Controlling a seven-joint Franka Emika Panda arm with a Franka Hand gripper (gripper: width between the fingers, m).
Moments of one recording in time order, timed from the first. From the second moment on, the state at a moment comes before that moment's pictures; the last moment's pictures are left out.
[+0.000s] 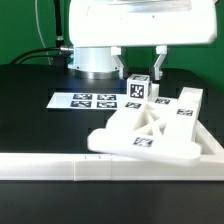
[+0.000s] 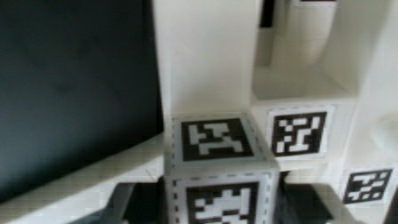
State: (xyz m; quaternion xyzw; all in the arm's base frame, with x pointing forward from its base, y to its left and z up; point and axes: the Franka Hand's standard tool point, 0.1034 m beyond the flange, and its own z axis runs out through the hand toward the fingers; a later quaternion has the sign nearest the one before) arm 0.619 0.036 0.126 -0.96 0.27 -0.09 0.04
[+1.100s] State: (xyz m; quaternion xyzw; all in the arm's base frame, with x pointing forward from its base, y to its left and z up) arm 0.623 0.046 0.126 -0.80 0.58 -0.09 0.09
